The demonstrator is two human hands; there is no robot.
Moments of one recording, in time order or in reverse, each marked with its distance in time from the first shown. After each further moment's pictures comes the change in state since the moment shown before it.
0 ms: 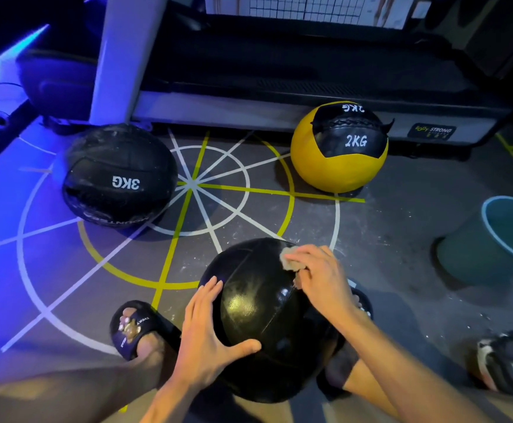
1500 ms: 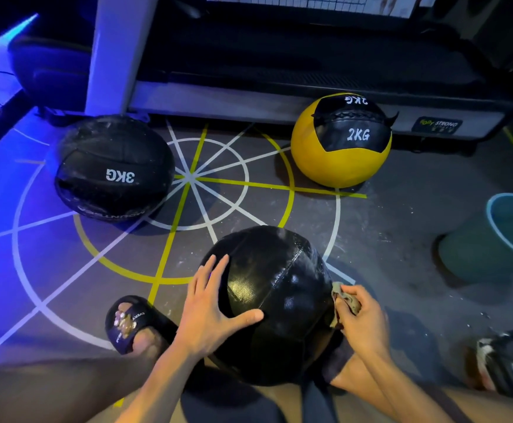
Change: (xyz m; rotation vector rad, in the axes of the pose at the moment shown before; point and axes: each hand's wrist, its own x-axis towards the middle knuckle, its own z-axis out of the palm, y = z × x) left_hand 0.040 0.025 -0.005 0.031 -0.124 -0.033; right_hand -0.078 0.040 -0.011 0.225 0.142 0.861
